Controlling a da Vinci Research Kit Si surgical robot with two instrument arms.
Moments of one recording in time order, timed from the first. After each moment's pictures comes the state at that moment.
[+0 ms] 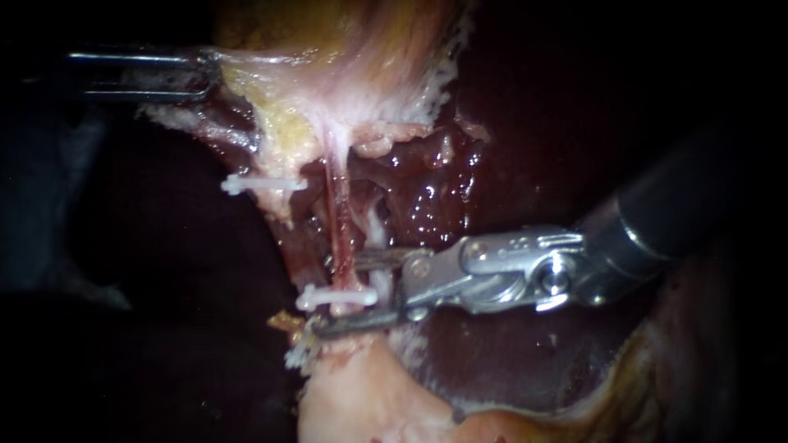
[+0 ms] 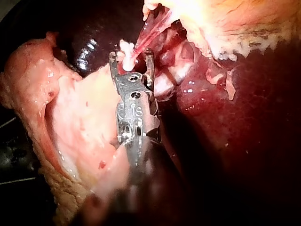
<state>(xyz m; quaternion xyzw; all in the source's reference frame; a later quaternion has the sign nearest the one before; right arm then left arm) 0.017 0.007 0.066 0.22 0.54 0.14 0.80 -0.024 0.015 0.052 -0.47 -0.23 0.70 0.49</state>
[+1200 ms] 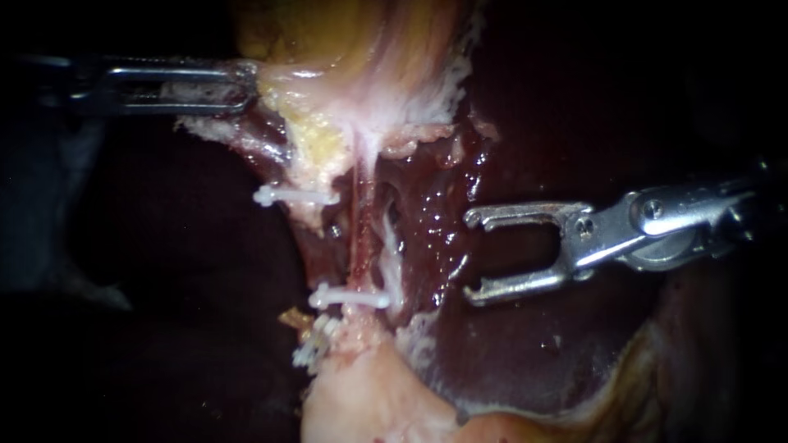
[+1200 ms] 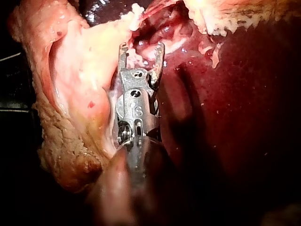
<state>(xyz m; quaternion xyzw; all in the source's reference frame) 0.004 0.011 0.061 0.19 0.55 0.10 0.81 -0.028 0.014 0.055 -0.47 -0.23 0.70 0.49</state>
